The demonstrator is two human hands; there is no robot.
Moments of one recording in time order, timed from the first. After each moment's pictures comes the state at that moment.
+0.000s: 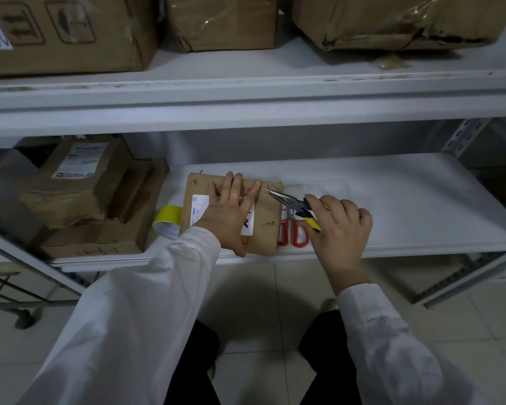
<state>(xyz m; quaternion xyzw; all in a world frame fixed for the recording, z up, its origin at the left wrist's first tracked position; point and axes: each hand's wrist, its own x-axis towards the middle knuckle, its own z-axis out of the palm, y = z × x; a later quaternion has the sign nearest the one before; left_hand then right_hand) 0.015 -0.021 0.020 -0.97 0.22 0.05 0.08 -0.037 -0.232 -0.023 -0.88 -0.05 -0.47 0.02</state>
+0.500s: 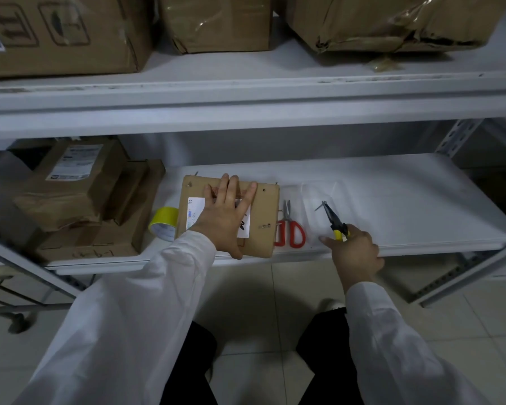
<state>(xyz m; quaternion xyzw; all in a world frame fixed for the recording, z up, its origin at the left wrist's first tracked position) 0.012 -0.020 0.018 -0.97 0.22 0.04 0.09 -0.048 -0.255 -0.036 -0.88 0.34 -0.06 0.31</state>
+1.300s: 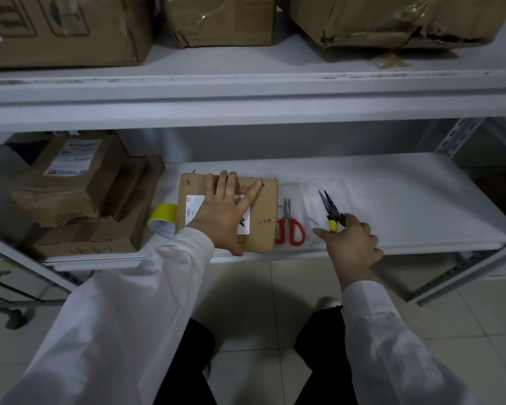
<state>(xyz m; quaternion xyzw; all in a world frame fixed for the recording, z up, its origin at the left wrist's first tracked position) 0.012 -0.017 0.021 -0.96 0.24 0.00 0.14 -0.044 -0.245 -0.019 -0.90 0.33 -0.06 0.29</state>
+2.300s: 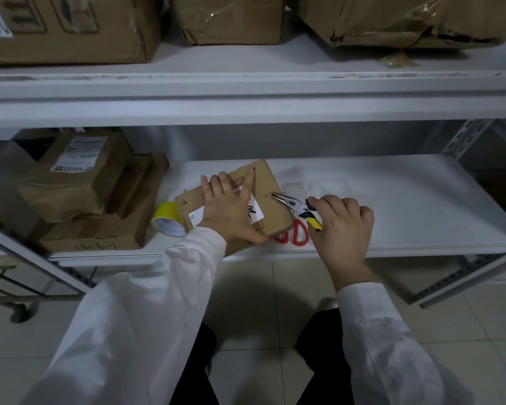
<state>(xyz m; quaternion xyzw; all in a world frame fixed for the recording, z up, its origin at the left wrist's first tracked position) 0.009 -0.032 0.024 -0.99 0.11 0.01 0.05 -0.045 -0.226 -0.003 -0.93 -0.01 -0.37 0.03</state>
